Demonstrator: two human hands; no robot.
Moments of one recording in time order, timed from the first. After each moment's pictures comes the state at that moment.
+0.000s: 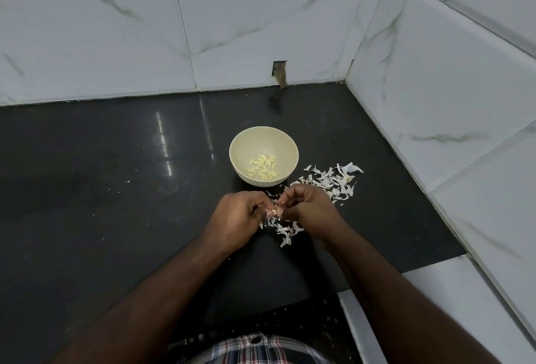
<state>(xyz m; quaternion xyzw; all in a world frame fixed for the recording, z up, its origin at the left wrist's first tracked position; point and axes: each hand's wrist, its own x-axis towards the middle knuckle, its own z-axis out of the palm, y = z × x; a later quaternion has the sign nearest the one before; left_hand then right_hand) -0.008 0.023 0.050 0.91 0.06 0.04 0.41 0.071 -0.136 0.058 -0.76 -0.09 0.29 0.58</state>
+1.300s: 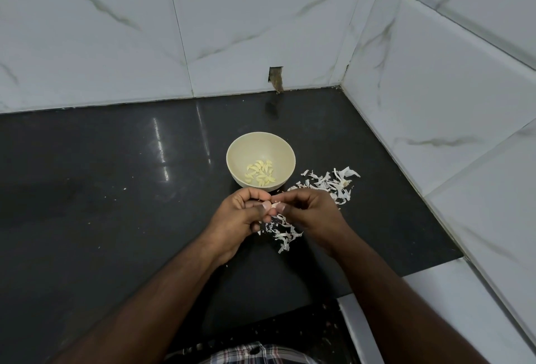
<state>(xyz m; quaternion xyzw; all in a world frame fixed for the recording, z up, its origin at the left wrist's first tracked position) -0.002 0.015 0.050 0.57 0.19 -0.03 0.80 0.064 -0.146 0.071 -0.70 -0.16 0.25 0.65</state>
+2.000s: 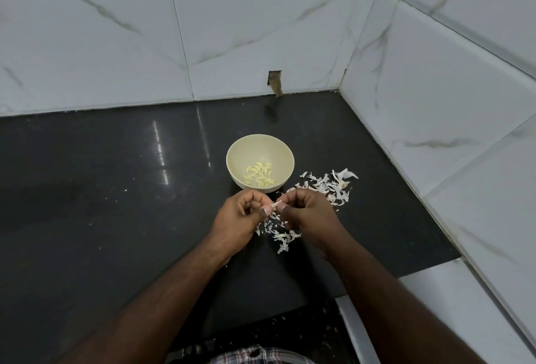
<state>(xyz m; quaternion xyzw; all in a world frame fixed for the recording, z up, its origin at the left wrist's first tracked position) -0.009 0.012 0.054 0.73 0.15 0.04 0.66 0.057 -0.138 0.076 -0.73 -0.07 0.26 0.63</state>
